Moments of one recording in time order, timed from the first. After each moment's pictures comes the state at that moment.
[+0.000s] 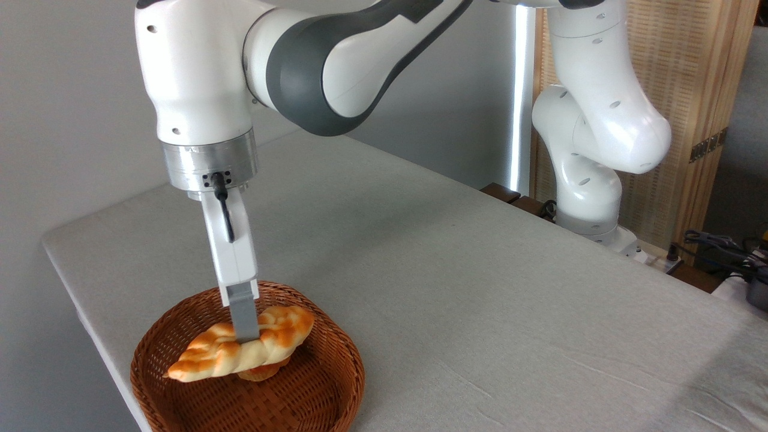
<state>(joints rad) -0.15 0.25 0.14 -1.57 -0.04 1.95 1.09</state>
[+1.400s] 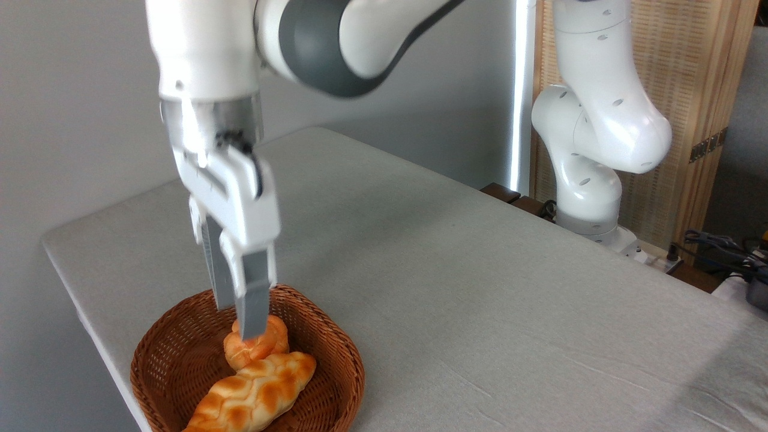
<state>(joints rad) -0.14 0.18 0.14 -1.56 0.00 1.94 0.85</state>
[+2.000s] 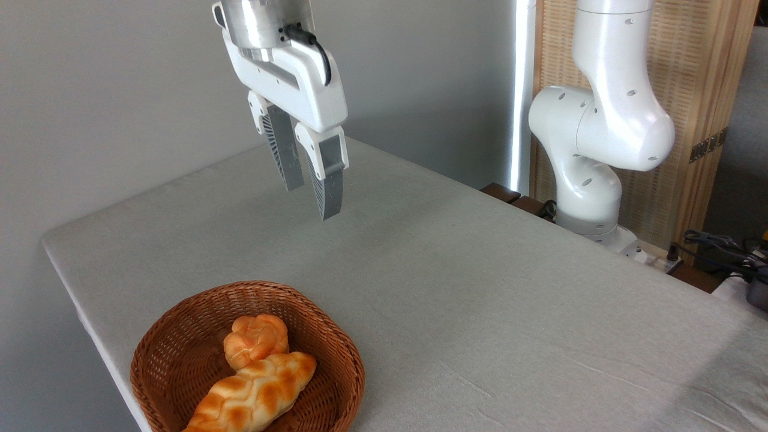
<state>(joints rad) -0.01 -0.06 -0.07 -1.68 -0.07 1.60 0.76</state>
